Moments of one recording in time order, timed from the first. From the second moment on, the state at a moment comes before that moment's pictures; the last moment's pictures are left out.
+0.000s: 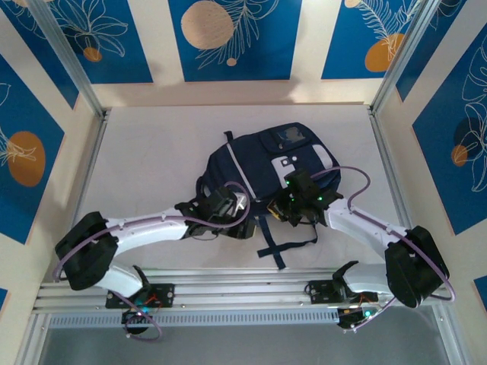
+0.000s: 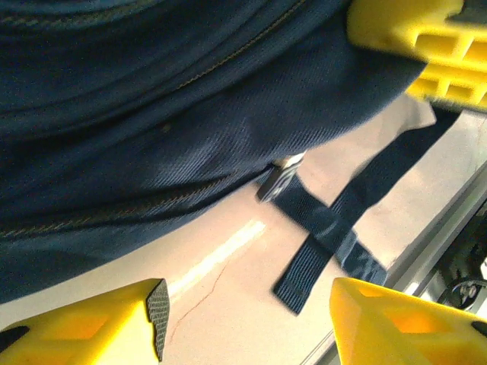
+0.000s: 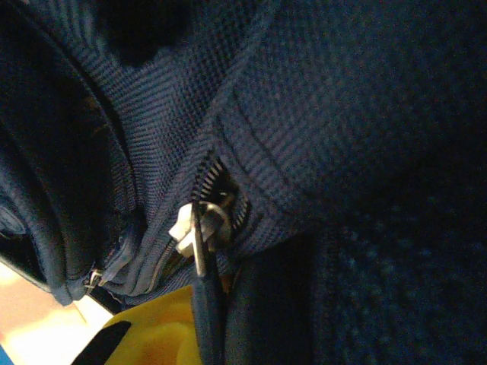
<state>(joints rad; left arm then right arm) -0.94 1.46 0.79 -0.21 0.19 -0.63 0.58 1.26 0.70 -0.42 -0.25 1.30</state>
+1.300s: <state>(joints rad) -0.99 1.57 1.03 -0.50 -0.14 -0.51 0.63 1.31 0.76 -0.40 -0.22 1.35</state>
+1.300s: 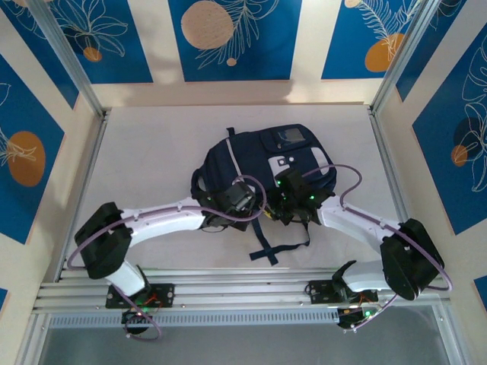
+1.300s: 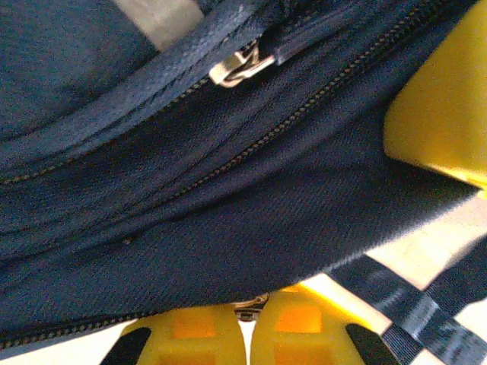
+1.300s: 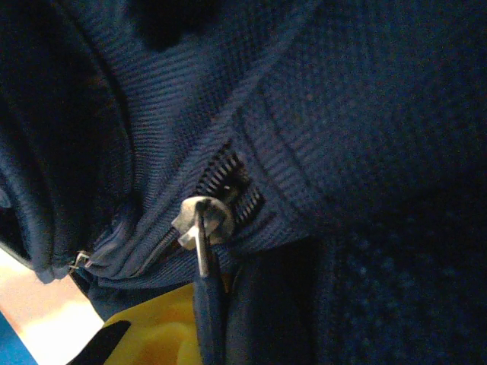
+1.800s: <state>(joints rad) -0.85 1.46 0.92 -0.64 -0.11 -0.46 0.45 1.28 0.74 -0.59 -0.15 1.21</state>
